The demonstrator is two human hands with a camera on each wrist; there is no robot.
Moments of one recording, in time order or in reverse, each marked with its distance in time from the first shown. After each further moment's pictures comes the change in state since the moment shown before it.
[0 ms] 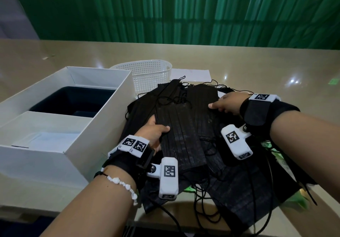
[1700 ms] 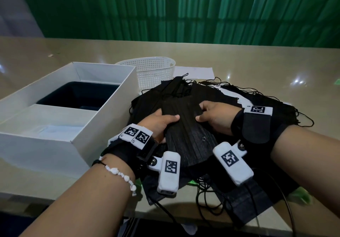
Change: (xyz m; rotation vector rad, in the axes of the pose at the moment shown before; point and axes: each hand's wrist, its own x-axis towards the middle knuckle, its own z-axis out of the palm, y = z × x) left_hand -0.015 0.015 0.007 0.119 -0.064 -0.041; right_hand -0.048 -0.025 0.050 0.583 -0.270 -0.240
